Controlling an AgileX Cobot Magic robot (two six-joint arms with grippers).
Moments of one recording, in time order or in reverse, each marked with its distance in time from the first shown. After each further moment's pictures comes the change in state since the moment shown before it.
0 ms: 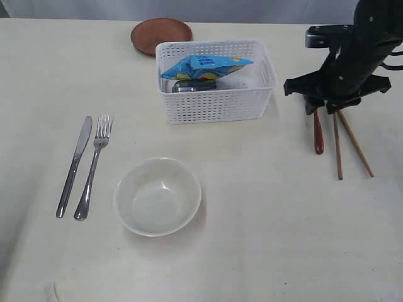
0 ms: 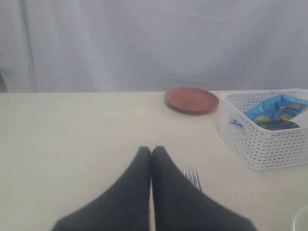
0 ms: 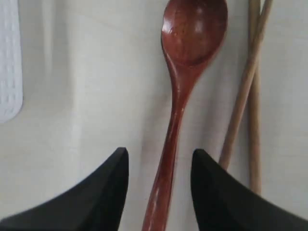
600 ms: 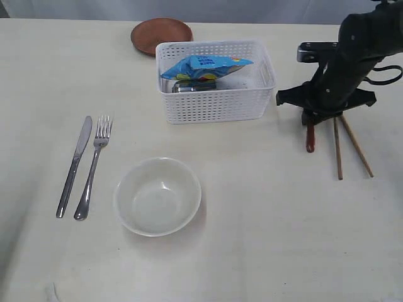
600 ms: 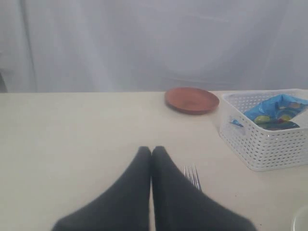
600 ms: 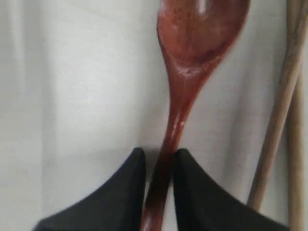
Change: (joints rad) left arm 0.000 0.000 0.000 0.000 0.000 0.000; right arm 0.000 0.119 -0.015 0.005 -0.051 0.027
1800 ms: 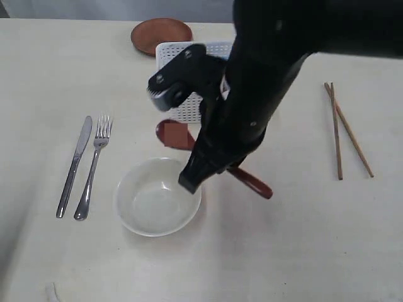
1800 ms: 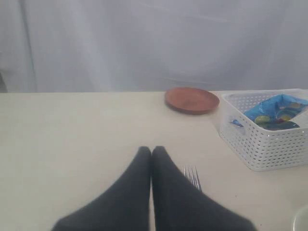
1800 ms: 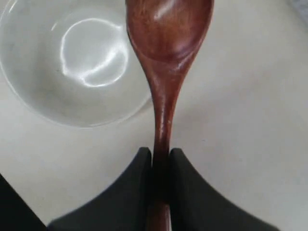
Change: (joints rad) left arm 0.000 0.000 0.000 0.000 0.000 0.000; right arm 0.675 -0.414 0.014 0.082 0.408 -0.313
